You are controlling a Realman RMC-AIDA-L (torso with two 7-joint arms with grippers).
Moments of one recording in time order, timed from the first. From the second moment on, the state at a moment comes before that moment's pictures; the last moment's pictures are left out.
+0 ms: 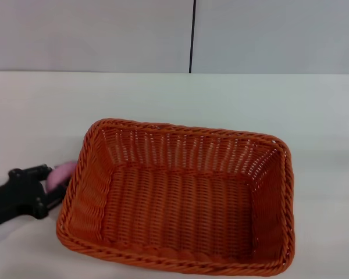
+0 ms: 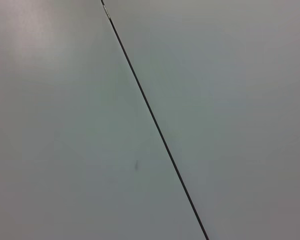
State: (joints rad) left arm -0.22 -2.04 -2.56 -0.47 1.89 -1.47 2.13; right arm 0.19 2.08 -0.39 -0.21 -0.87 -1.79 0.83
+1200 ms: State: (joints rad) left arm -0.41 -2.06 -2.54 -0.43 1.75 -1.85 2.00; right arm 0.20 2.07 -0.39 -0.18 -0.87 -1.78 0.82
